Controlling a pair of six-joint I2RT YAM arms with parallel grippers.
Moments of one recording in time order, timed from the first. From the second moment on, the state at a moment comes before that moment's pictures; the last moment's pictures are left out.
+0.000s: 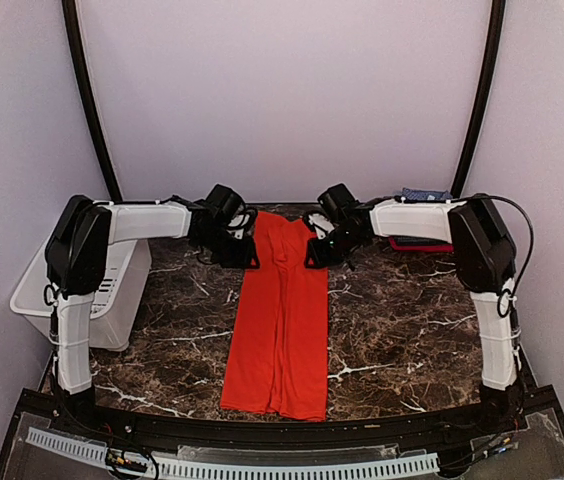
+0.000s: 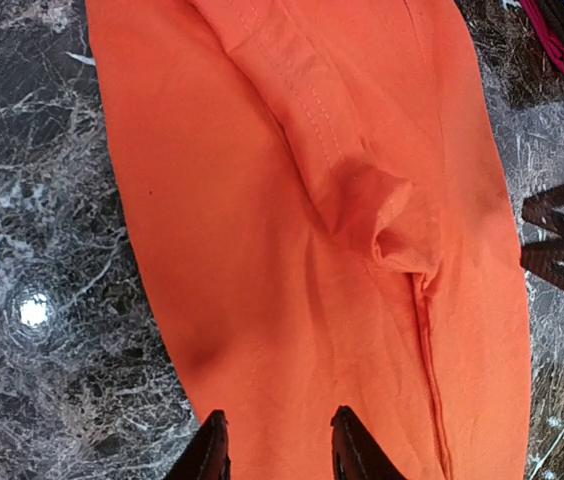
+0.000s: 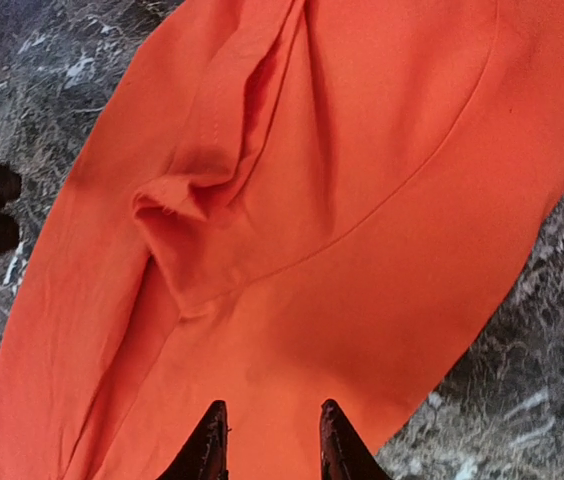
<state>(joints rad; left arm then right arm) -0.56 2.10 1.61 -0.52 0.21 -0.32 0.62 2.14 1.65 -0.50 -0.20 0.20</state>
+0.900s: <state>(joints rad) -0.49 2.27 1.74 -0.49 0.15 -0.38 0.54 2.55 2.23 -0.70 -0.05 0.04</state>
